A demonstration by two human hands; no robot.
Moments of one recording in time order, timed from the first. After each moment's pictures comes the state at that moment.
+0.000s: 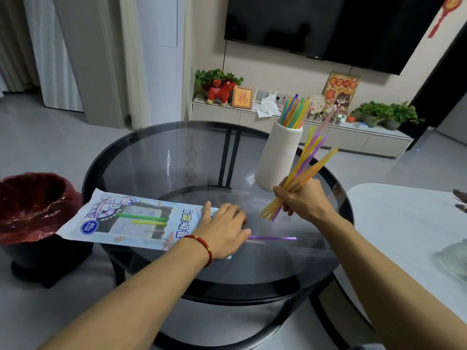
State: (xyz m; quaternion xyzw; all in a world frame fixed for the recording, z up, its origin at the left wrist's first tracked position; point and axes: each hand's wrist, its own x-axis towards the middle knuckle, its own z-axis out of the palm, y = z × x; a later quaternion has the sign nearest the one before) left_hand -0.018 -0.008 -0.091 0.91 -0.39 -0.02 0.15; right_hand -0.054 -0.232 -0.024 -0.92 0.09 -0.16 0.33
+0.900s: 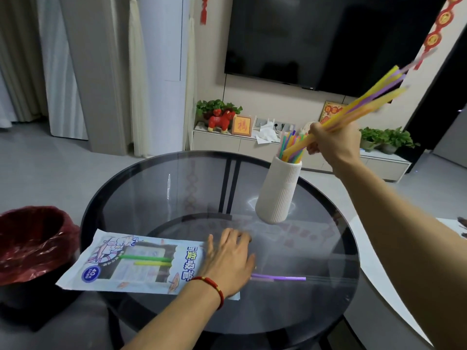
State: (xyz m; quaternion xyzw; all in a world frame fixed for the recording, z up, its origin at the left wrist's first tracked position) left_hand -0.019 -0.025 -0.078 0.92 -0.31 0.01 0.25; right_hand 0.022 -0.263 0.133 -0.81 0.18 -0.40 0.39
